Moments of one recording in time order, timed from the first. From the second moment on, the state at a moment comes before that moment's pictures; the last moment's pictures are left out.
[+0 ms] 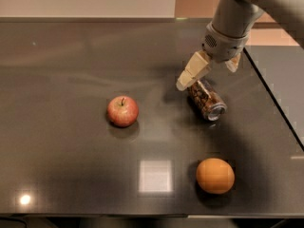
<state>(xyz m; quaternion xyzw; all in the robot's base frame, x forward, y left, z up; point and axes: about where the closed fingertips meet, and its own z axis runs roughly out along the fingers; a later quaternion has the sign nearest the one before) 0.573 -0.155 0.886 -0.25 0.96 0.04 0.07</state>
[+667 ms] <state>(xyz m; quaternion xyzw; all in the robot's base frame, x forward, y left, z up) 0.580 -0.150 0.861 -0.24 0.97 0.02 0.04</state>
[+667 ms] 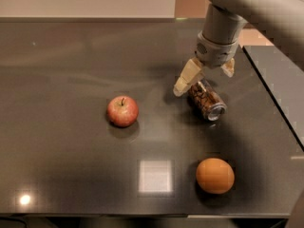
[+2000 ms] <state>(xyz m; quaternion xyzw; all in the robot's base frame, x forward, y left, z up) 0.573 -0.147 0.852 -0.25 0.97 0.02 0.02</state>
